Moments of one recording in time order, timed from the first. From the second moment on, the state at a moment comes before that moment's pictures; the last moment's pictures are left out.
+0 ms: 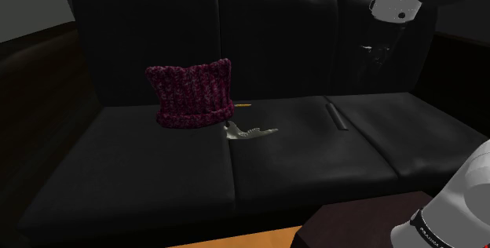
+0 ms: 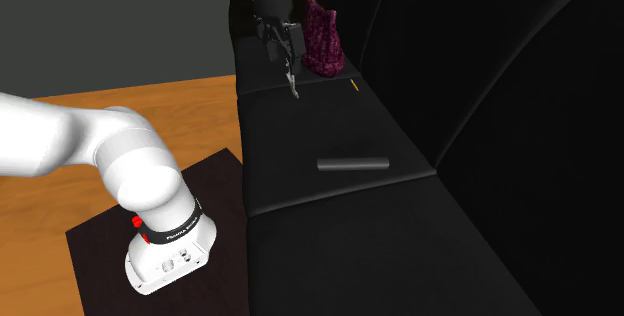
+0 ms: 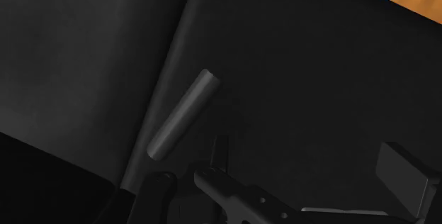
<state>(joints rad) -0.01 -0.77 -0.04 -2.42 -0.10 1.72 0.07</state>
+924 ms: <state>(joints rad) -0.14 -0.49 -0.16 -2.52 -0.06 2.09 0.24</state>
